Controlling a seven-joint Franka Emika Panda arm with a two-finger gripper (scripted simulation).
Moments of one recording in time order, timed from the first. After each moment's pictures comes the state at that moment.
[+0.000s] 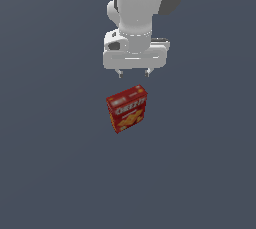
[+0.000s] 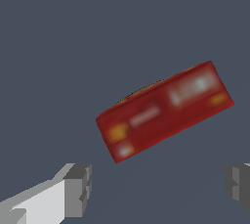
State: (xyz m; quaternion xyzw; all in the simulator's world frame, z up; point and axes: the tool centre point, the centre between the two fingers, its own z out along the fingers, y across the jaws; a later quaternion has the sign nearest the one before) arm -0.066 0.022 0.298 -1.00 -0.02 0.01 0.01
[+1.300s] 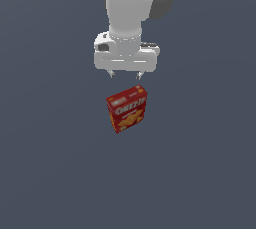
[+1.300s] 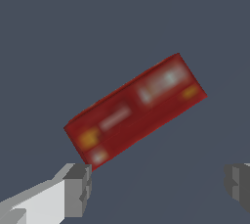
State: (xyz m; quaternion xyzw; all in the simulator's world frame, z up) arm -0.066 -0.009 0.290 -1.00 0.03 0.01 0.00
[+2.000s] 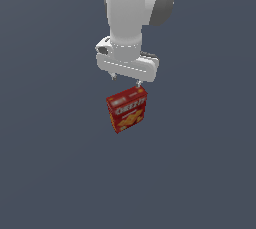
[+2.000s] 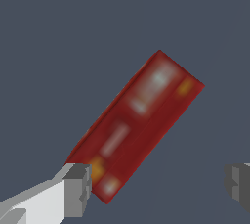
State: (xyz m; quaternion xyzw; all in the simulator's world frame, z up) arm -0.056 -0.006 0.275 -0.98 0.18 0.01 0.00
